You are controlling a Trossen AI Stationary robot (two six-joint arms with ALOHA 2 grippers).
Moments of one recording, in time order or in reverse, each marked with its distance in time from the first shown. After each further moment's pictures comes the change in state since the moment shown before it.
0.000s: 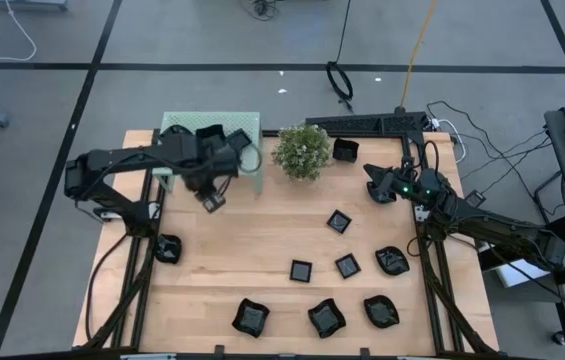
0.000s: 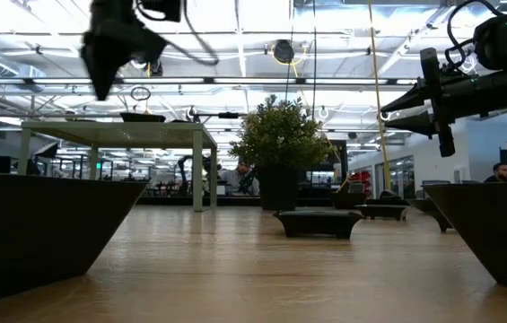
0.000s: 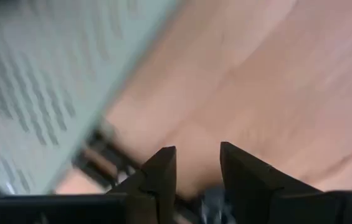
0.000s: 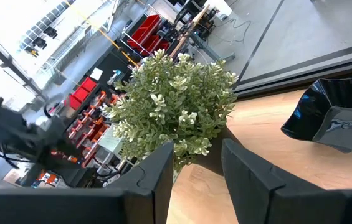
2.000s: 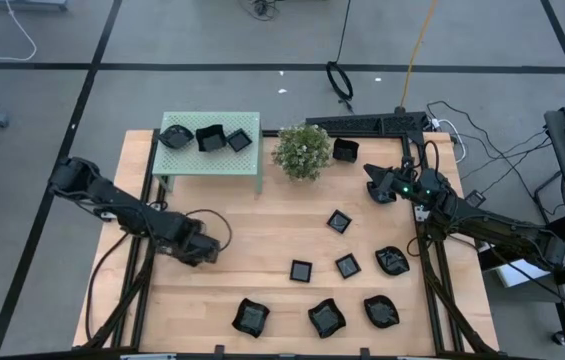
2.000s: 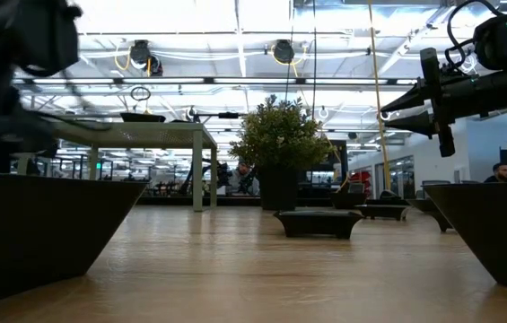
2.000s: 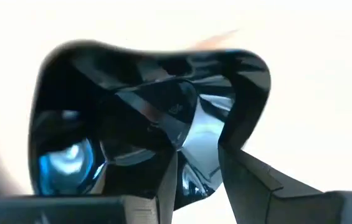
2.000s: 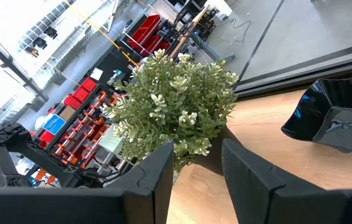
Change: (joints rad) left arm -0.585 -0.119 -0.774 0.842 0.235 -1.261; right arm 0.000 0.000 0.000 0.000 0.000 0.000
